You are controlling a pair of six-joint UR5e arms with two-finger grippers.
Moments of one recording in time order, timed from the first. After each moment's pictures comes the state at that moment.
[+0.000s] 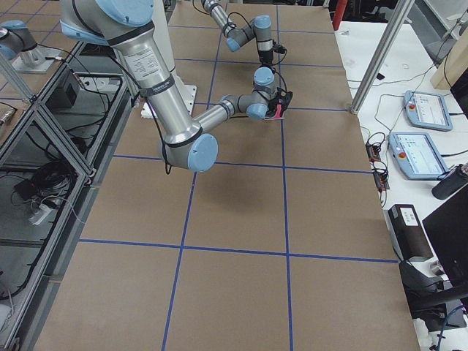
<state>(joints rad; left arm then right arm) -0.65 -2.16 -1.48 -2.17 -1.93 -1.79 0.65 -0.97 1.42 -0.84 1.90 1.74</state>
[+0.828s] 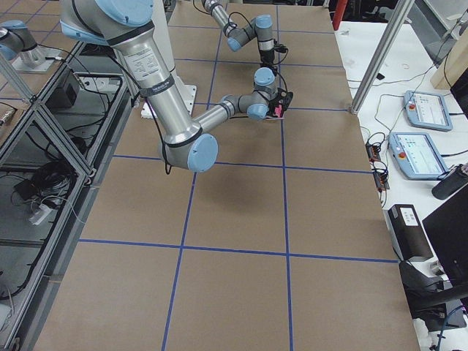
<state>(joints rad) -0.66 -2.16 -1.47 -2.16 -1.93 -1.78 0.66 -0.97 1.42 -0.85 1.90 1.74</state>
